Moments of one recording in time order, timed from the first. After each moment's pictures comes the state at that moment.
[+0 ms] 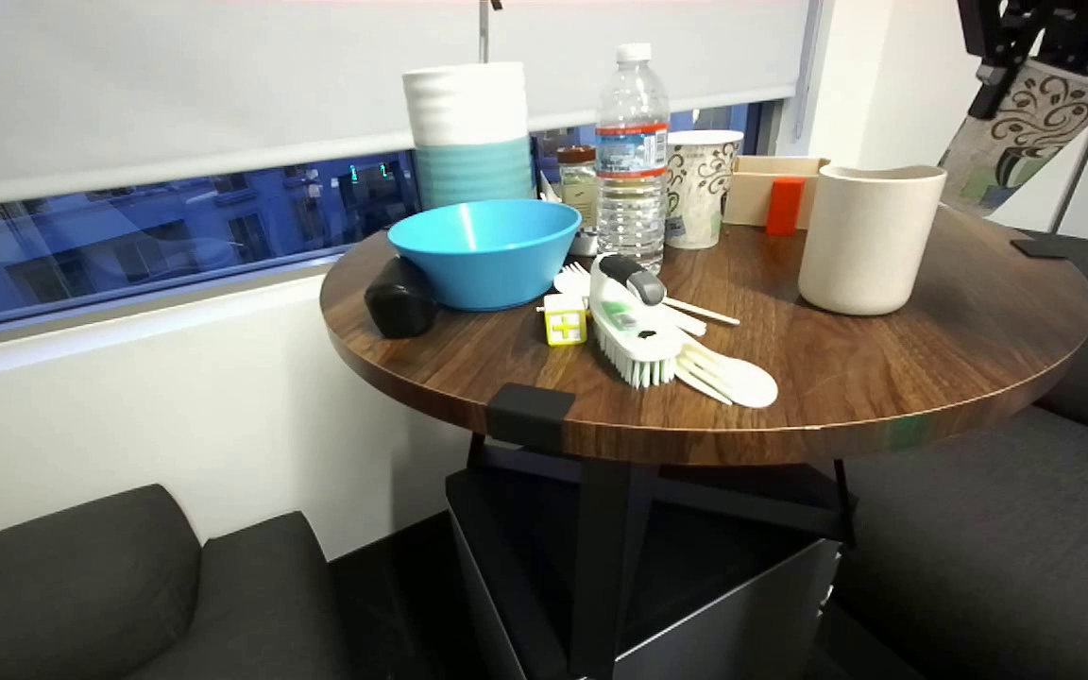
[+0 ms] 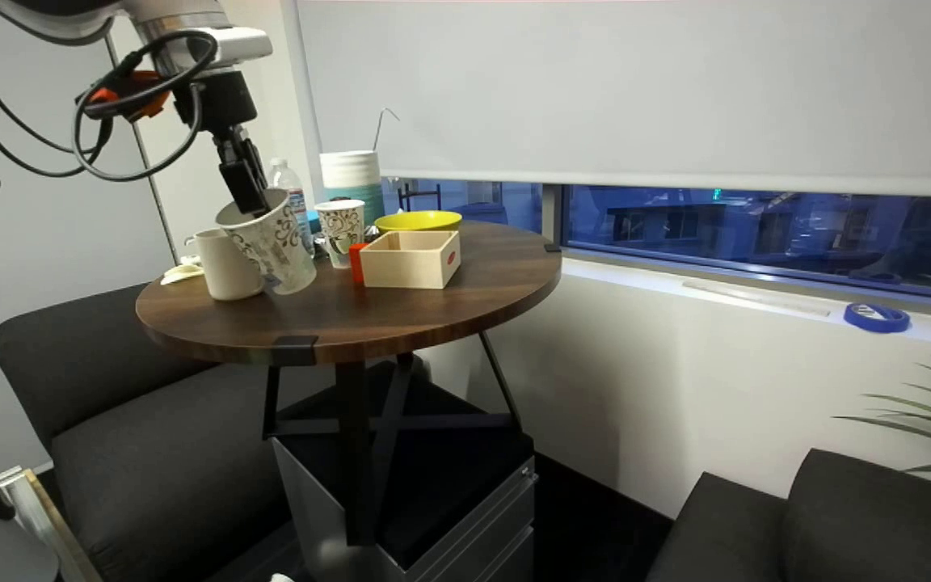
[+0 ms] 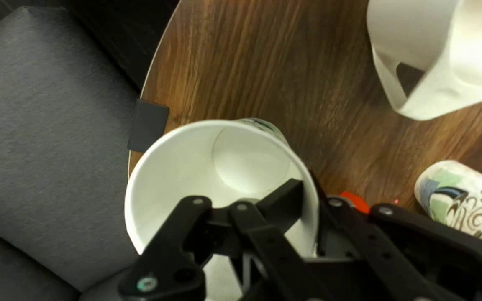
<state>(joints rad) -0.26 -0.75 0.04 -2.59 0.04 2.04 0.41</state>
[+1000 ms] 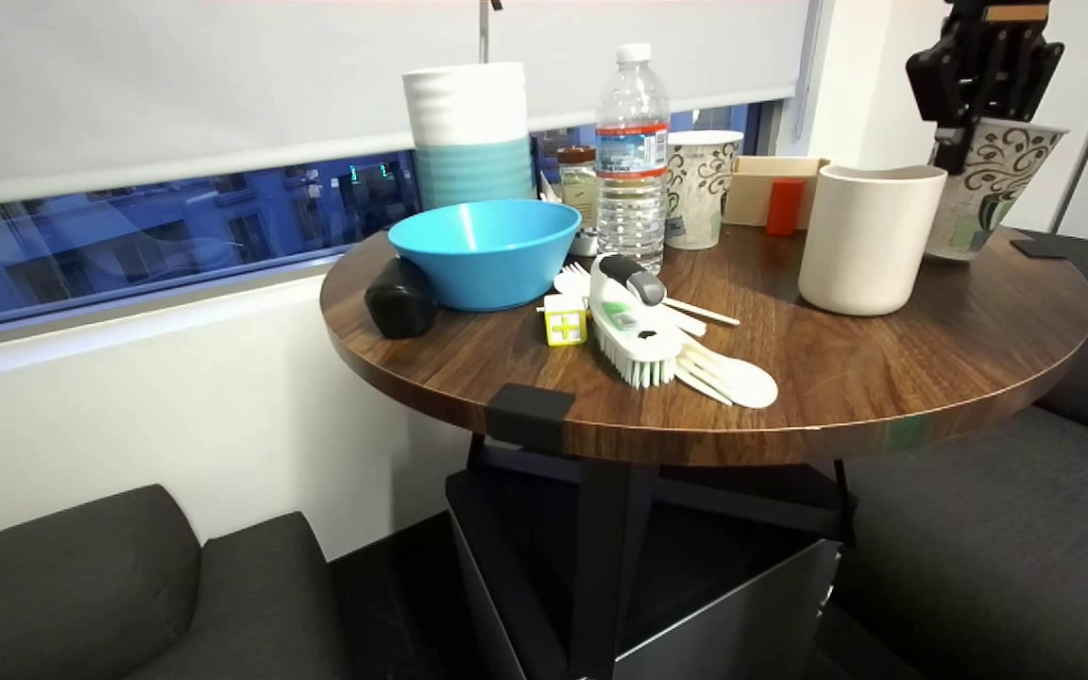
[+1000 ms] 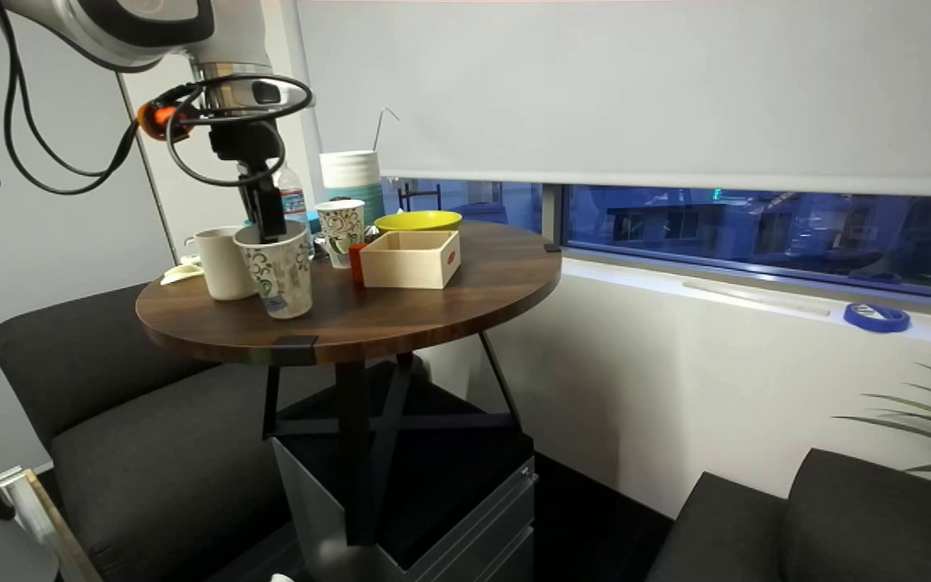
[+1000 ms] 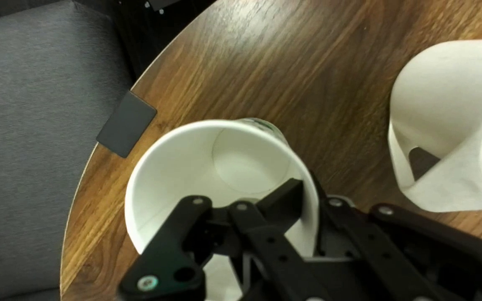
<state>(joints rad) -0.17 -0.55 0.02 -2.49 -0.01 1.95 0.19</state>
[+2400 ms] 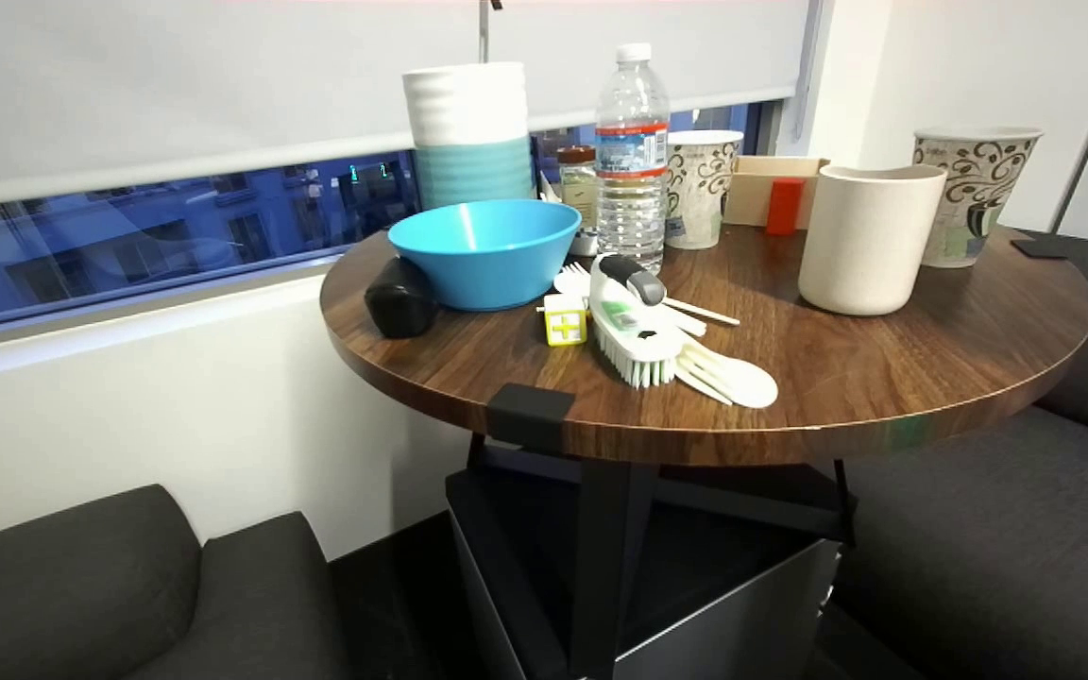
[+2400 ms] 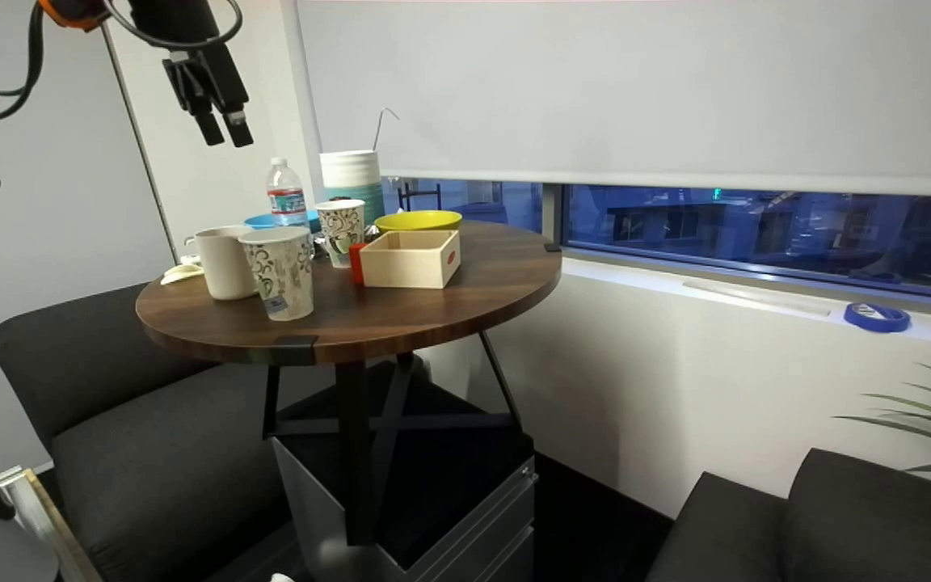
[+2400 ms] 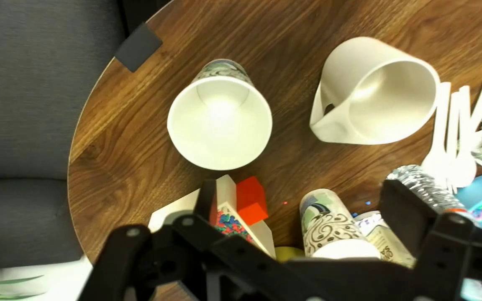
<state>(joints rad) -0.06 -0.78 -0.03 -2.38 -0.02 1.82 0.06</state>
